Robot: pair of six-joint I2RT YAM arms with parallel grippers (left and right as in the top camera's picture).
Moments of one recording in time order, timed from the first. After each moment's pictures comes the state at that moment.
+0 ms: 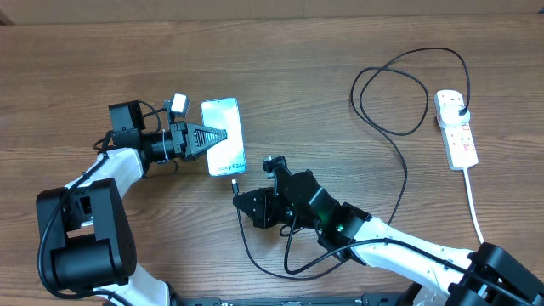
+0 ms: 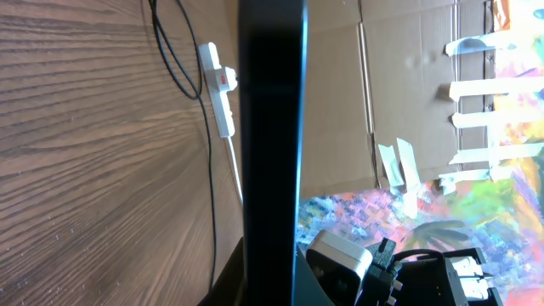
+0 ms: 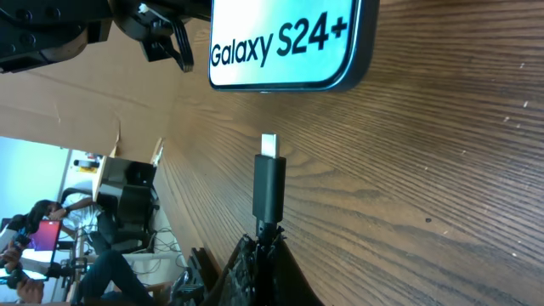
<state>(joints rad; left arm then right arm) 0.17 1.80 0.90 -0.08 1.53 -0.39 0.90 1.47 0.62 0.37 -0.33 0.91</state>
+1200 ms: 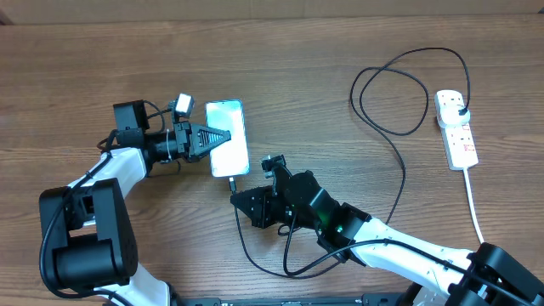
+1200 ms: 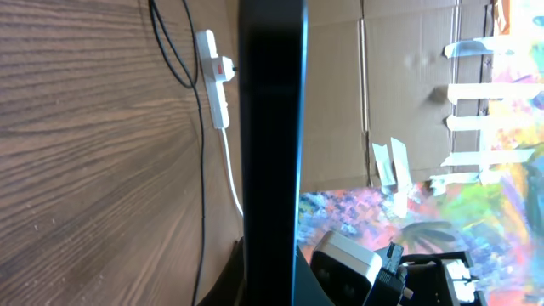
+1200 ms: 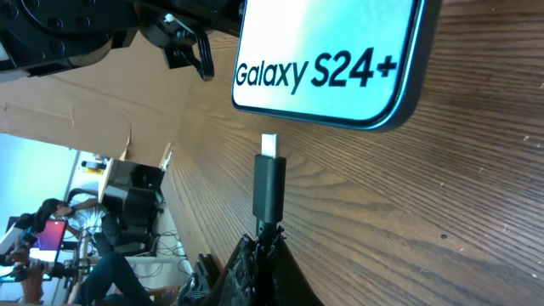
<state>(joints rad) 0.15 1.80 0.90 -0.08 1.53 -0.44 0.91 1.47 0.62 0.41 -0.32 0.90</state>
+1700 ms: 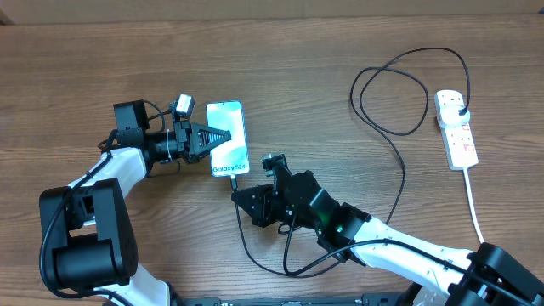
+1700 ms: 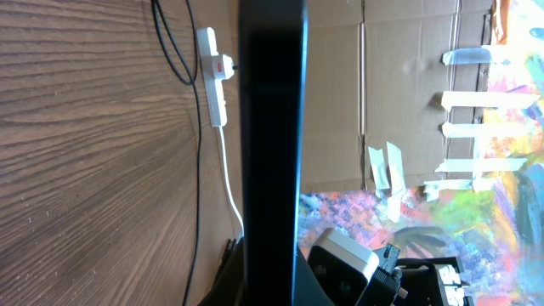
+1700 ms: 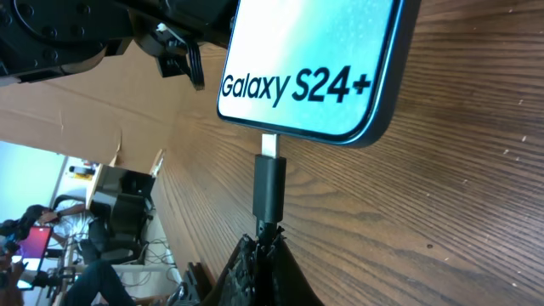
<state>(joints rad) 0.15 1.80 0.90 -0.08 1.53 -0.48 0.91 1.47 0.62 0.41 -0.29 0.88</state>
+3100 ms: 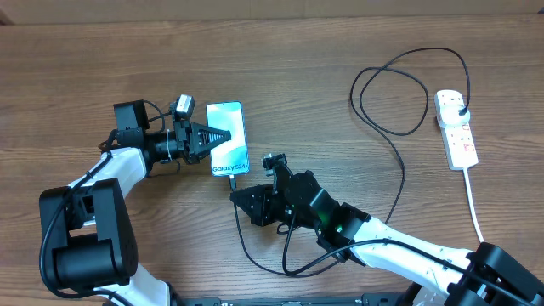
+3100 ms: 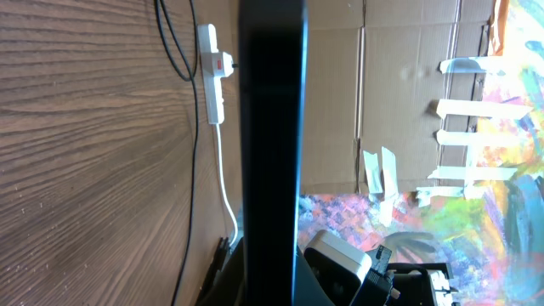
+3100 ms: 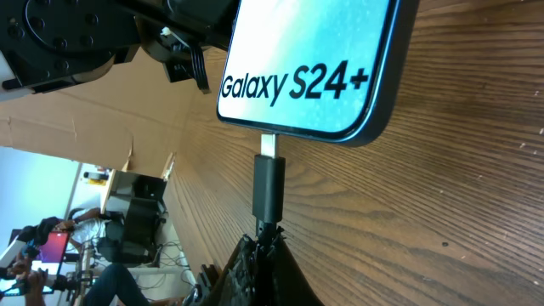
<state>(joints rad) 0.15 1.80 0.90 -0.08 1.53 -0.53 0.91 1.47 0.62 0.43 -0.30 0.93</state>
